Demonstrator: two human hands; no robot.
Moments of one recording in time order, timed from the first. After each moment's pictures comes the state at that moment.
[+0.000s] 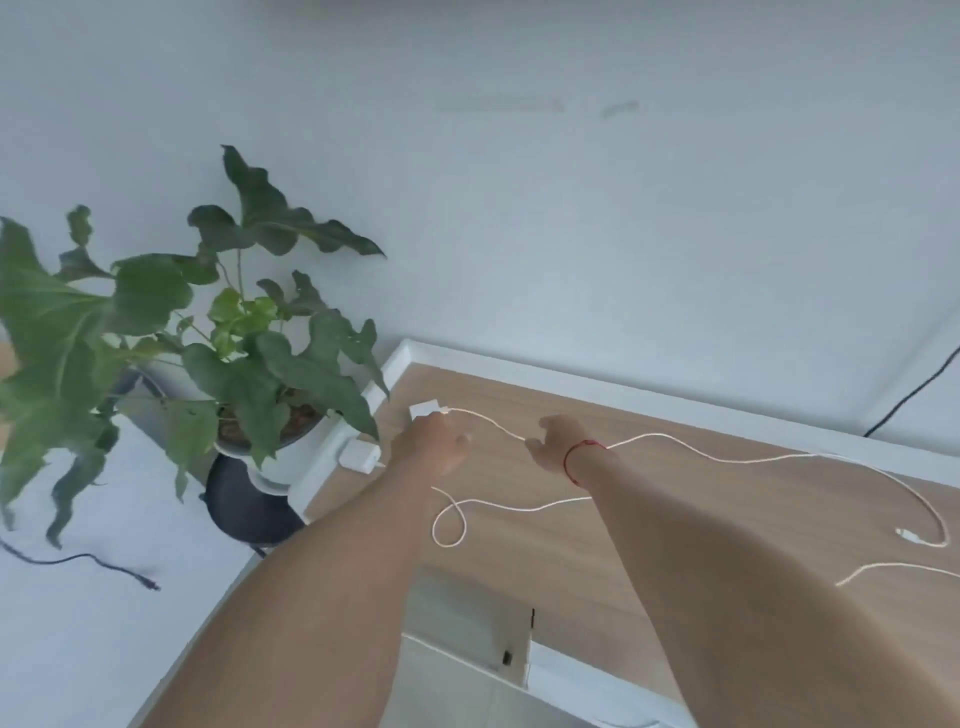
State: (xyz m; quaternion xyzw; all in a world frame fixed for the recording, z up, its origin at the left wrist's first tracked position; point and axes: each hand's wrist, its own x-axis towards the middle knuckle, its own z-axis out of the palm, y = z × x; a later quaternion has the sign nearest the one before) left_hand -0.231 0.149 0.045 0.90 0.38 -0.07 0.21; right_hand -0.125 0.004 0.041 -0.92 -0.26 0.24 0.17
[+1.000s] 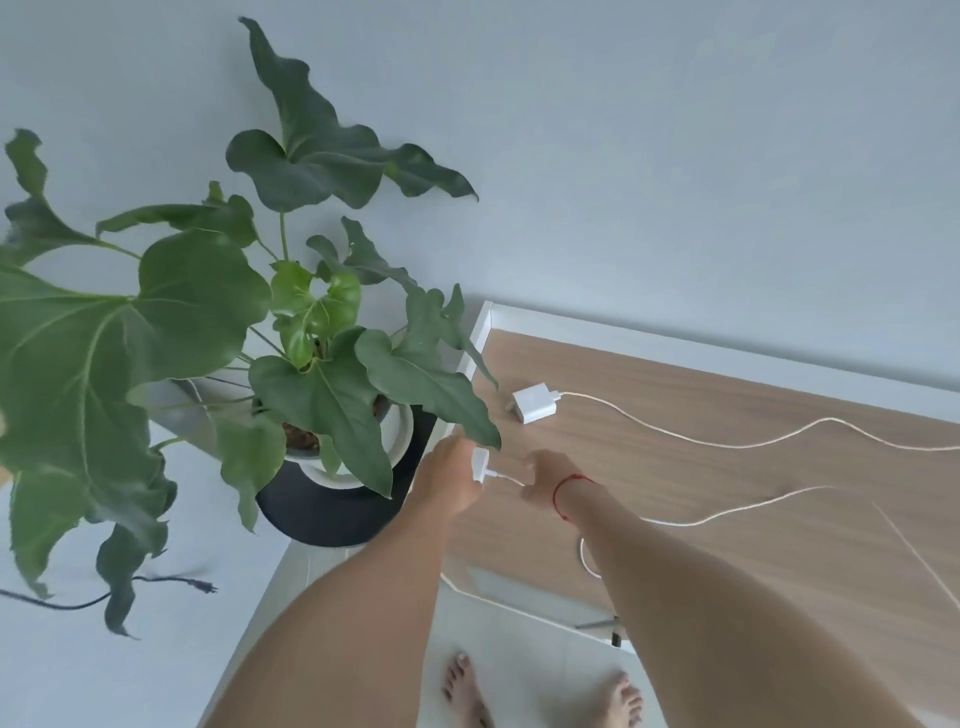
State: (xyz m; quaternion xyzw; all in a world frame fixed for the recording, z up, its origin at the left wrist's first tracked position) left_hand -0.280 0.355 -0.066 0.93 0.27 -0.13 0.23; right_hand -0.192 0.225 -0.065 -0.89 -0.23 0.38 0.10
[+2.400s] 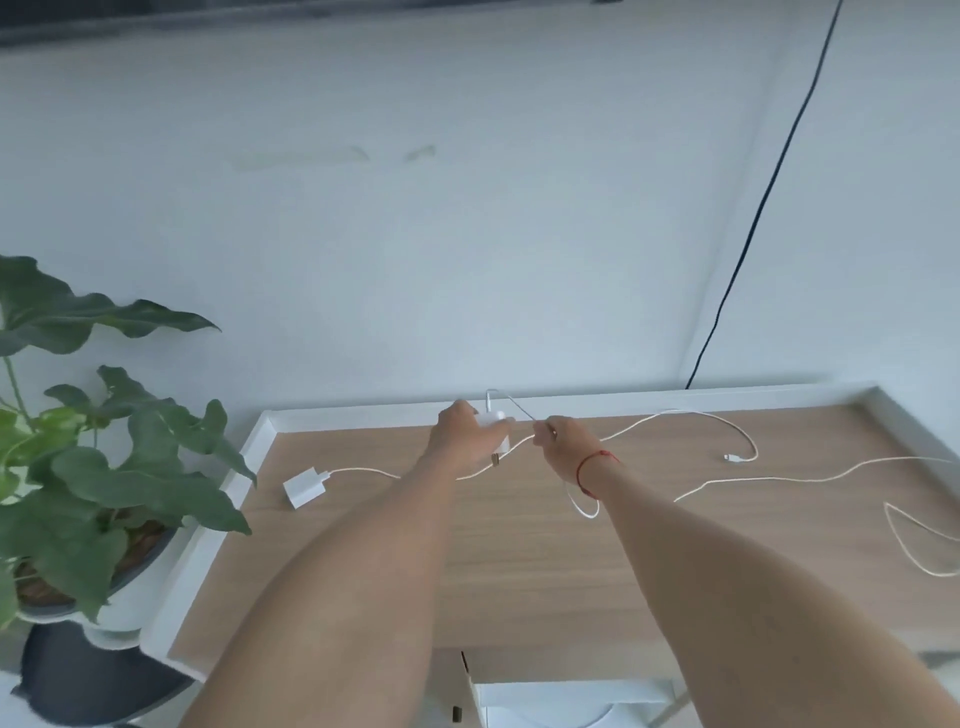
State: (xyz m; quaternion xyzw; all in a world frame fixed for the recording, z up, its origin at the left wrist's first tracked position) left_hand -0.120 0.027 0.065 0.89 0.23 -0.04 0.40; right_hand -0.079 -0.125 0.035 -0.92 -0.09 0.15 0.35
